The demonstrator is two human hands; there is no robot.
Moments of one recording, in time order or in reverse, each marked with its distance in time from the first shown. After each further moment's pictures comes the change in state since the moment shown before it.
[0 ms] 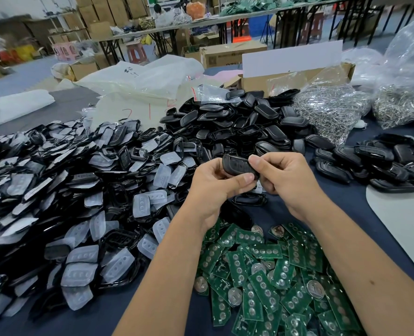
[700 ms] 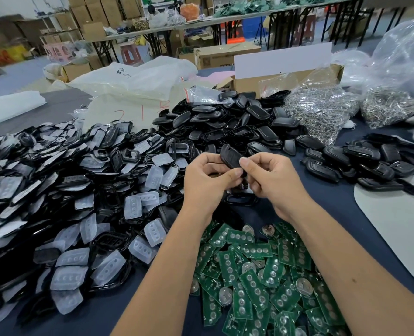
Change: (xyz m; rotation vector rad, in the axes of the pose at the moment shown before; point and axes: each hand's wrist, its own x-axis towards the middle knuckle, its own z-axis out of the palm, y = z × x) left_hand 0.007 -0.007 0.009 0.169 0.231 0.112; right_hand -0.001 0.002 0.008 0.017 0.088 0.112
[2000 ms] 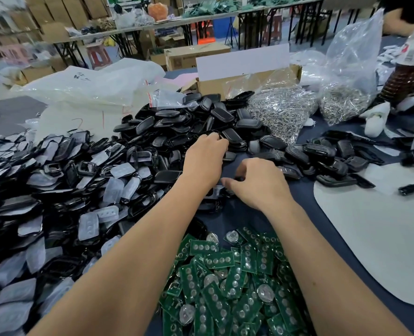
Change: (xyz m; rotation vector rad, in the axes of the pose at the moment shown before) left_hand 0.079 -0.001 0.071 1.560 -0.242 0.626; right_hand 0.002 -0.020 -0.037 -1.107 0.114 0.151
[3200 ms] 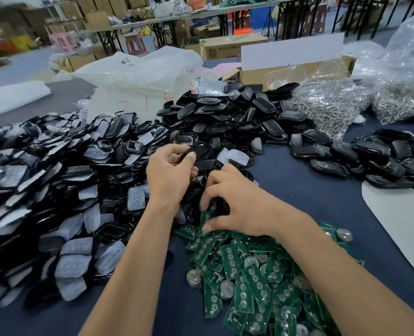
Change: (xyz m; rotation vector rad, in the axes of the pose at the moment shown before) left_hand -0.116 -0.075 -0.034 -1.076 0.441 -0.761; right_hand -0.037 -0.061 0.039 0.038 -0.349 -0.835
